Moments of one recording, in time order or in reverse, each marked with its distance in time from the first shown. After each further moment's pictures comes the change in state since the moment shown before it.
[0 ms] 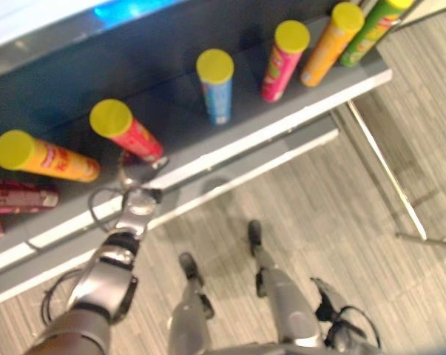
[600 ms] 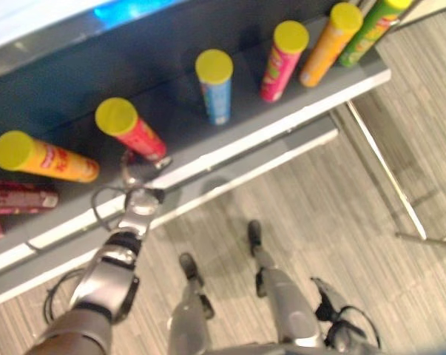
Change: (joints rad) left arm 0.007 -0.017 0.002 -0.011 0.028 0.001 -0.004; right arm 0.000 0.000 0.000 -0.001 0.001 0.000 0.000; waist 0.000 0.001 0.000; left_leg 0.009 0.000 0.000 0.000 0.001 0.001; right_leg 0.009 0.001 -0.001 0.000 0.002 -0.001
